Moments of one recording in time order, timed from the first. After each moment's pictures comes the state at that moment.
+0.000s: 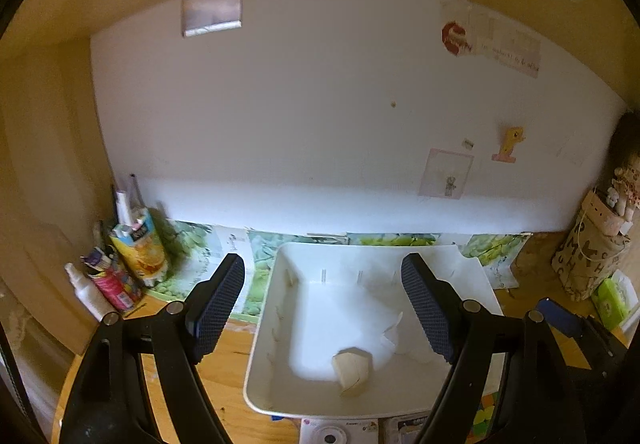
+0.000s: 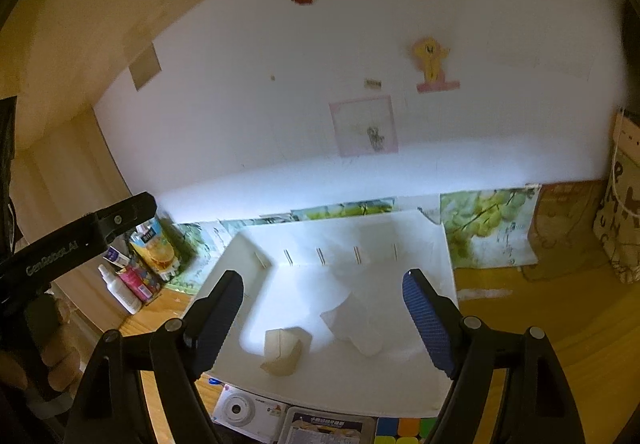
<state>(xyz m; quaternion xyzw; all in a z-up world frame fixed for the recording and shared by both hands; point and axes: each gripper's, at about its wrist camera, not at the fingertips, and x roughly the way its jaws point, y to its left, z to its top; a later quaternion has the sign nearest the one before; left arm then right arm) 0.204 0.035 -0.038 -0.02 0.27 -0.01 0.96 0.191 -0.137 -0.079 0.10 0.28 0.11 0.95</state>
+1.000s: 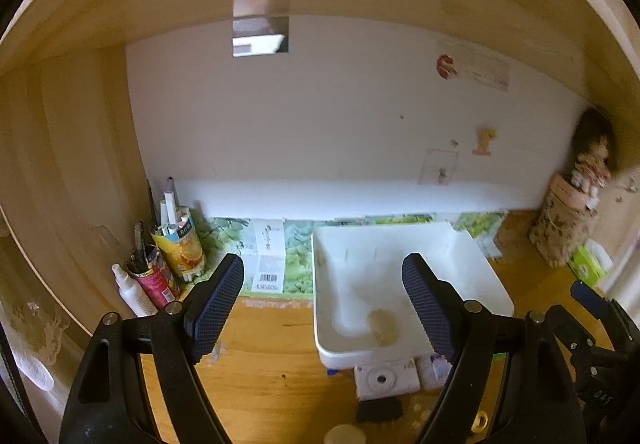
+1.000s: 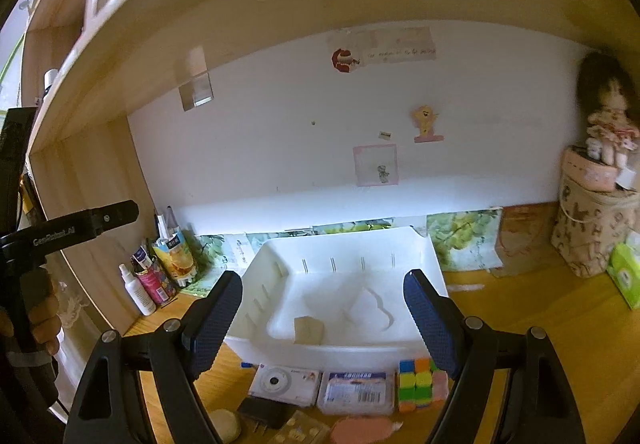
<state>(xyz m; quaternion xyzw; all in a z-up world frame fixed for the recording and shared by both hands) 0.132 0.120 -0.017 0.00 0.27 -0.07 0.96 0.069 -0.091 -0.047 0.08 0.21 0.06 0.97</state>
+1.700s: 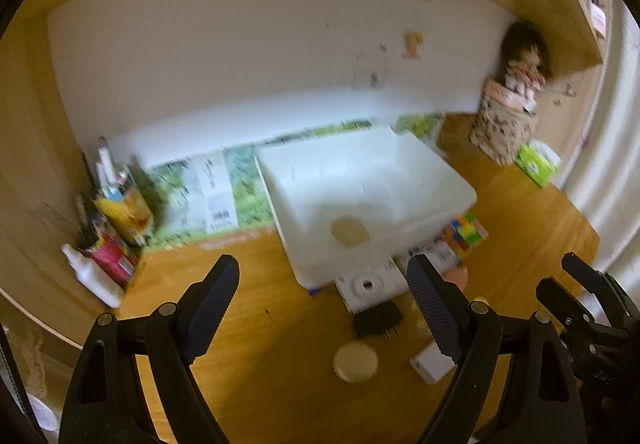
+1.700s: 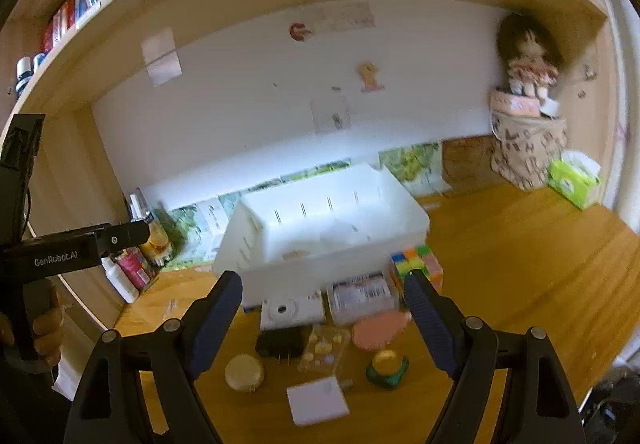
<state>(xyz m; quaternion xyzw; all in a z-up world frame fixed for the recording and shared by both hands) 0.115 0.137 -0.070 0.07 0.36 -0.22 0.90 -0.009 -0.032 -0.089 0.13 0.25 -0.07 0.96</state>
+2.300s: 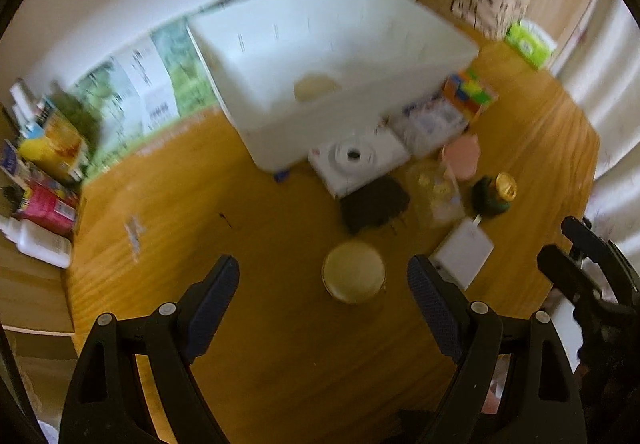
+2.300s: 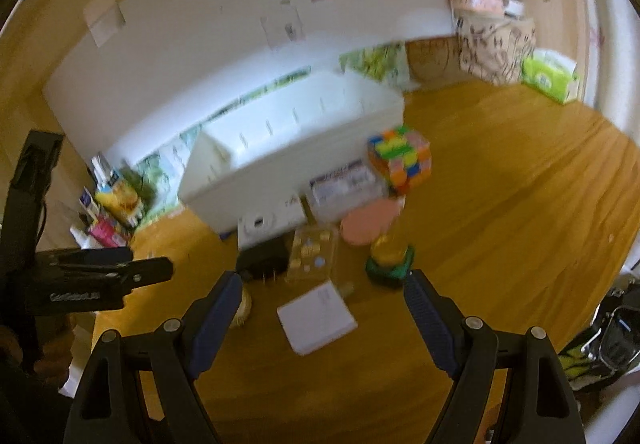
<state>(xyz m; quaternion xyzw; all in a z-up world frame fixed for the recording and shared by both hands) 0.133 0.112 -0.169 0.15 0.53 -0.26 0.79 -0.011 -0.020 -0.157 0.20 0.36 -0.11 0.90</state>
